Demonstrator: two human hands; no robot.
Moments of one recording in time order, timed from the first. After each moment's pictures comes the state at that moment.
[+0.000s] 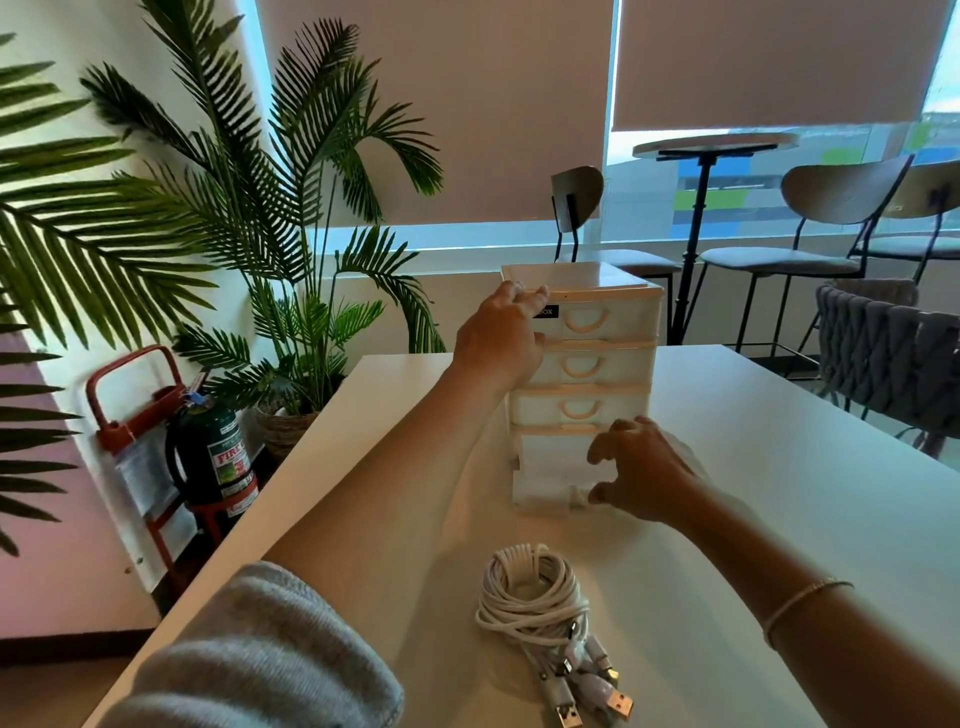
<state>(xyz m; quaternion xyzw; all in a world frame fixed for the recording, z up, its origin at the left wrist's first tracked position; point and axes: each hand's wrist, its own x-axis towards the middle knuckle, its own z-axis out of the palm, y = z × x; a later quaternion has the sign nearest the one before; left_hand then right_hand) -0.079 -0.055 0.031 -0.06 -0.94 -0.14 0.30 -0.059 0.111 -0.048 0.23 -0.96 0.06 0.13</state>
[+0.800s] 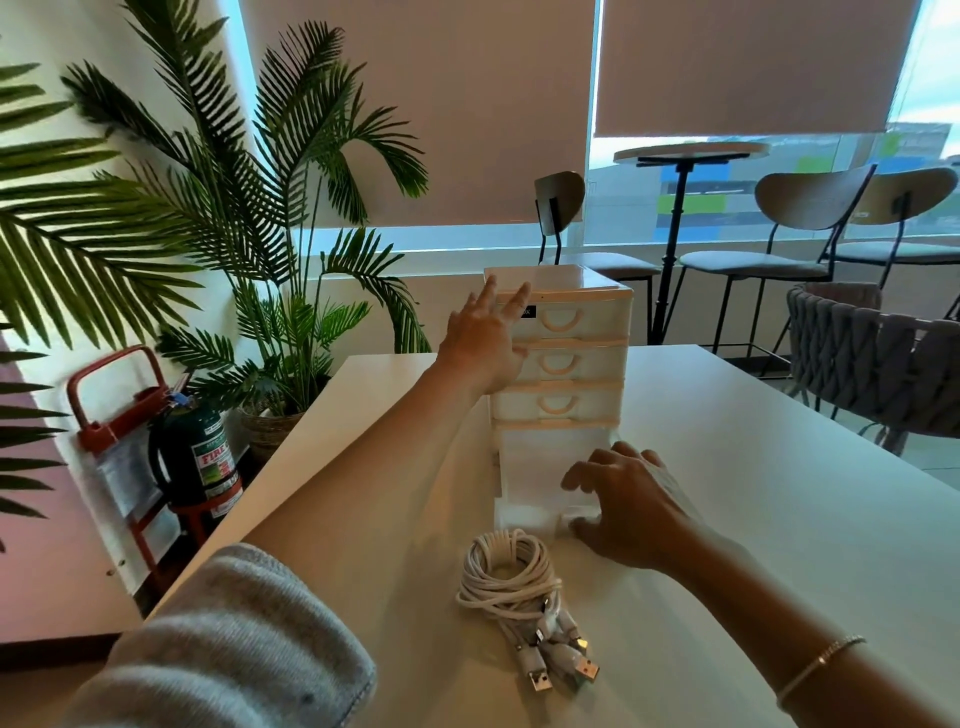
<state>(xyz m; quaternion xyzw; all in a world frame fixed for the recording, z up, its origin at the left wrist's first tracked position) -0.070 -0.053 0.031 -0.06 -0.97 -0.13 0.21 -0.010 0.121 -0.056 0.27 -0.95 0.05 0.14</state>
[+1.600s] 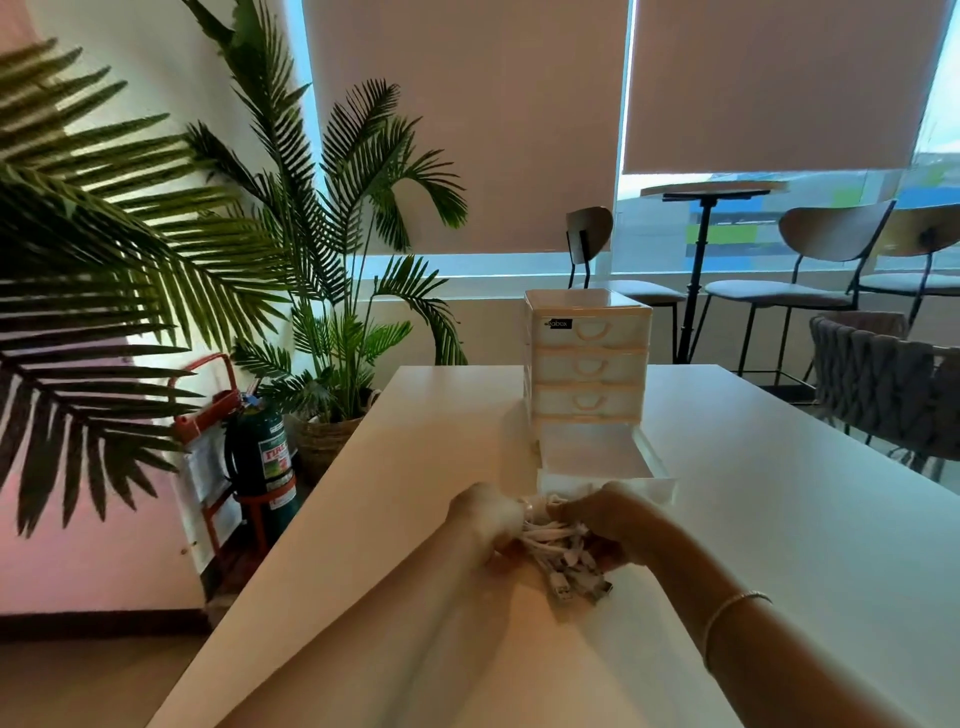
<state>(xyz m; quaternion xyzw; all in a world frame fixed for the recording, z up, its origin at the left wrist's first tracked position) 0.078 -0.054 -0.069 0.21 -0.89 -0.41 -0.04 0.044 0.076 -0.066 -0.01 -0.86 0.46 -0.19</state>
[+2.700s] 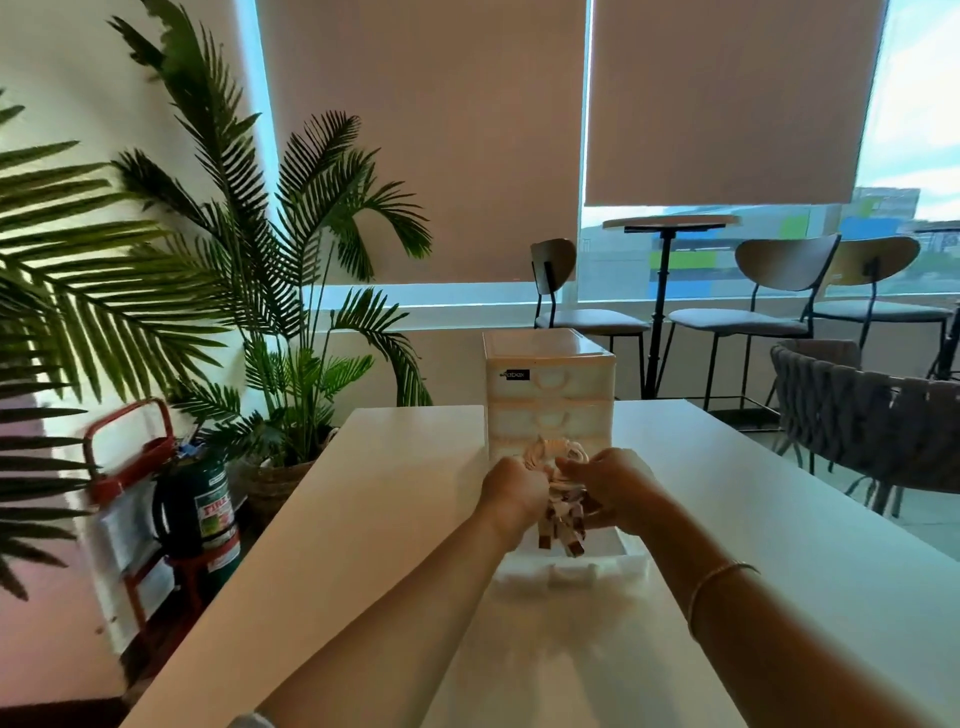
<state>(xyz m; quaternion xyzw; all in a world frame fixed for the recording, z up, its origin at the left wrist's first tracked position) -0.024 -0.002 -0.025 0.09 -0.82 -0.56 0.07 -0.043 0.107 -0.009 -0.02 -0.81 0.58 -0.06</state>
